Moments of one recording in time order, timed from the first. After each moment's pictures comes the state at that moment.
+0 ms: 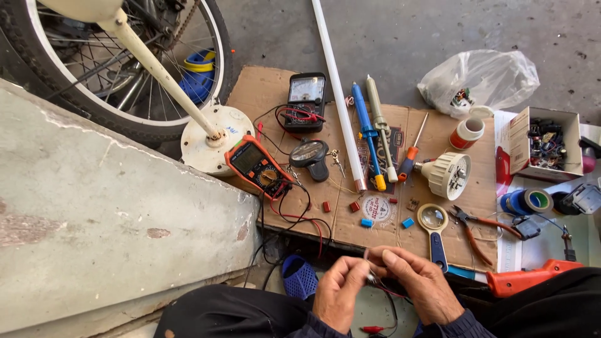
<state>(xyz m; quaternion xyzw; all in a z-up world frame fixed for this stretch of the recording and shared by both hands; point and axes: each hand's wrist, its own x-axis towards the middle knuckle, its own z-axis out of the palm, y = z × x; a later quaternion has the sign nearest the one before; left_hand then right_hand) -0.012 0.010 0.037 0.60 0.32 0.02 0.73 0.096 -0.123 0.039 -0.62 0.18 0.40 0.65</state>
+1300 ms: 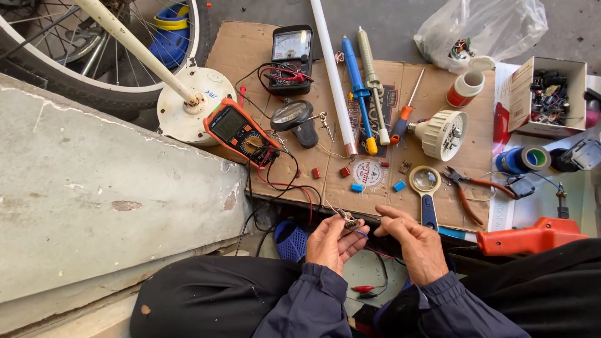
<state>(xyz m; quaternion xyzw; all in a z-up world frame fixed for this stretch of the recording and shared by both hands) 0.011 0.000 -0.013 0.26 0.51 0.02 0.82 0.091 -0.156 -0.026 -0.73 0.03 0.28 0.62</state>
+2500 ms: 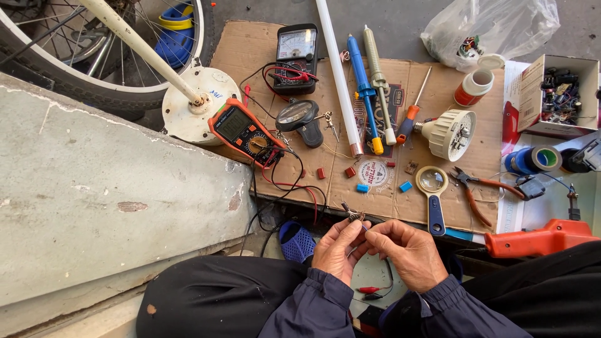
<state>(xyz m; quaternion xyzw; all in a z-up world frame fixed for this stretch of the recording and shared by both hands) 0.002 -0.006 -0.029 0.25 0.47 0.03 0.84 0.081 -0.143 -0.020 -0.70 0.00 0.36 0.62</state>
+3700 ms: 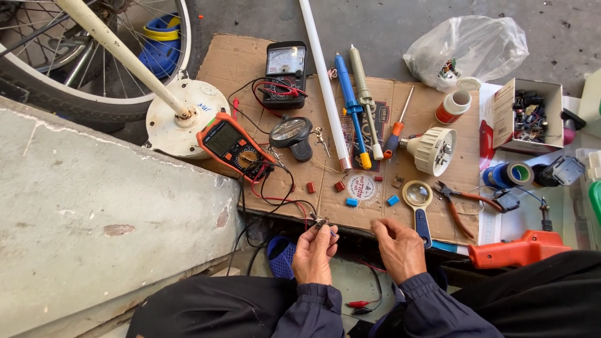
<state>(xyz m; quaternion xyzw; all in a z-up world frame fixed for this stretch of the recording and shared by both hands) 0.015 0.011 -0.049 0.32 0.57 0.15 0.74 0.104 -0.121 -0.045 -0.88 0.05 0.24 0.40</state>
